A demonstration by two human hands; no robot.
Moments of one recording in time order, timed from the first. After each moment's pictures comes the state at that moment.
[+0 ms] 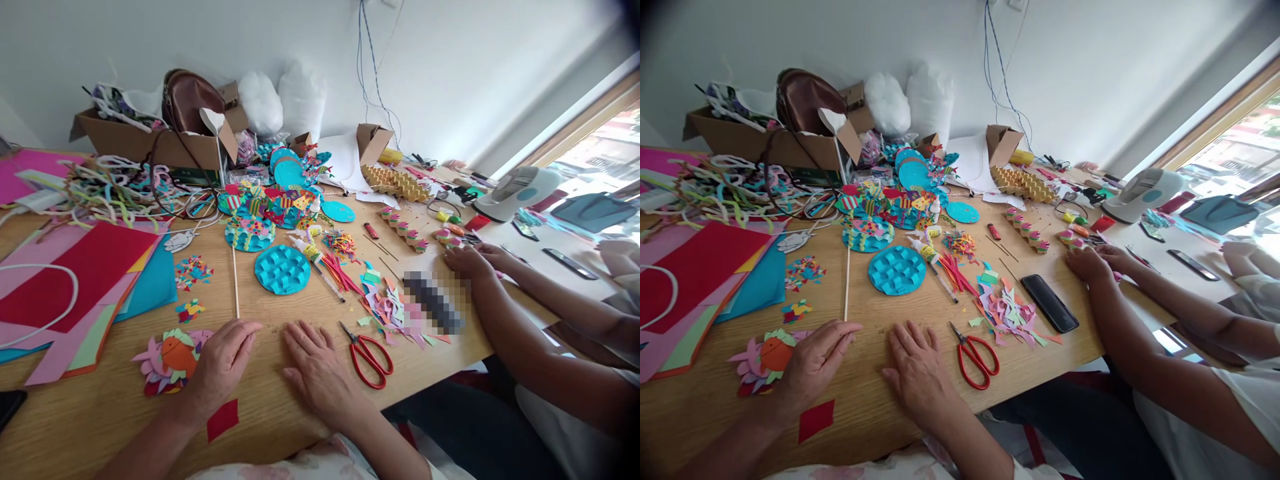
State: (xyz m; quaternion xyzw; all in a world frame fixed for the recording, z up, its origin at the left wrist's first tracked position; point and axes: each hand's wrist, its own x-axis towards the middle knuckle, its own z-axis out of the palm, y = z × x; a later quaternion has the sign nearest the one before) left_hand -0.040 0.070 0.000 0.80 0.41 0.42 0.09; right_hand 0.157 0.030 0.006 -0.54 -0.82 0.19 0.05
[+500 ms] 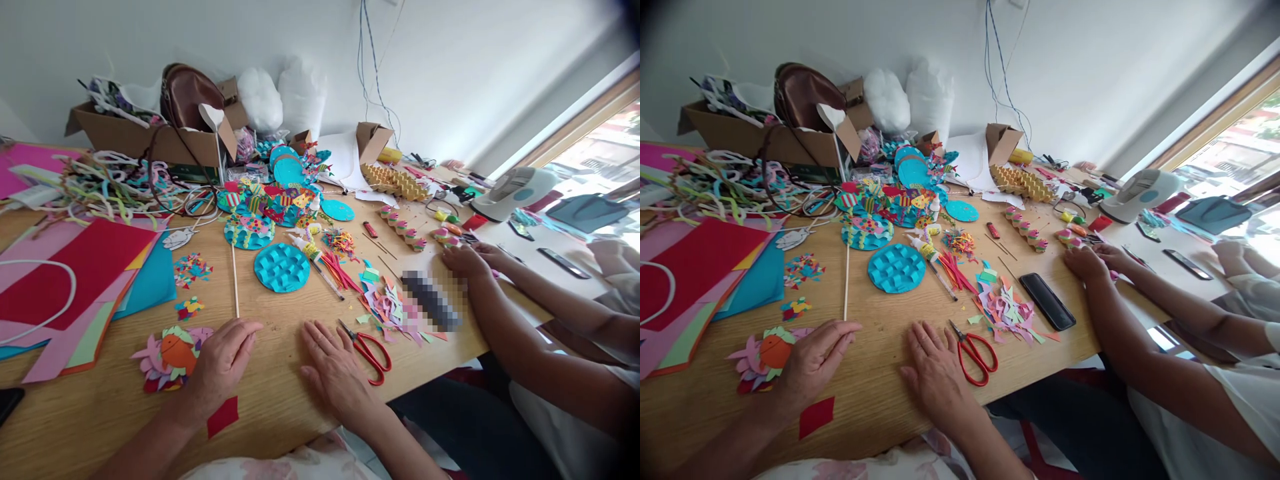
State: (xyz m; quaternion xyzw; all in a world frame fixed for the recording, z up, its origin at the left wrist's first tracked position) left_hand -0.041 0.067 0.000 0.80 0.42 0.42 0.11; right_hand 0.180 0.022 0.006 -0.58 -0.80 0.17 0.04
